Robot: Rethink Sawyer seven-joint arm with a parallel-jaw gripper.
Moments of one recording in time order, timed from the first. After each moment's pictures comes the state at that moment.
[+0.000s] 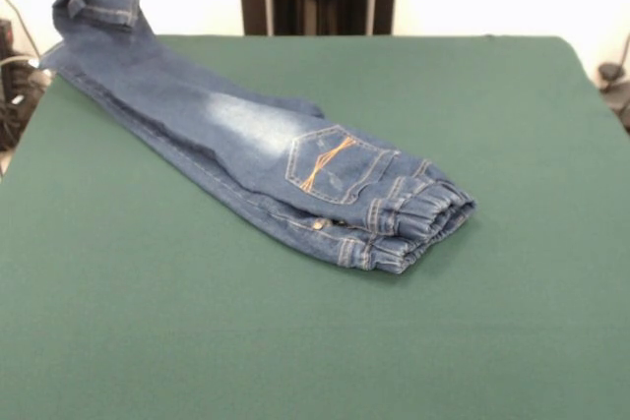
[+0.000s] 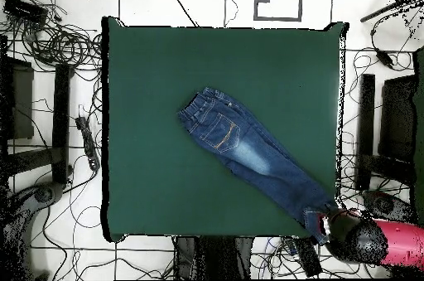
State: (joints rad) arm -1.09 -0.84 0.41 1.96 -0.89 0.67 1.42
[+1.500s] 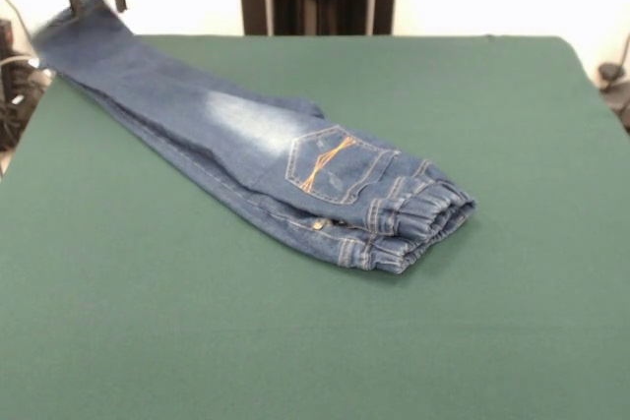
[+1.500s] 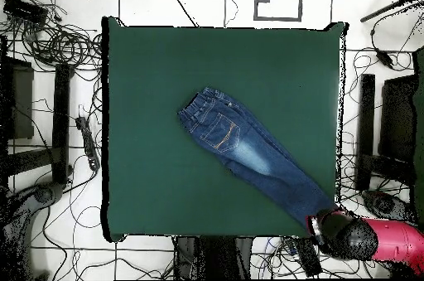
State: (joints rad) arm -1.12 -0.76 0.44 1.97 -0.89 0.67 1.41
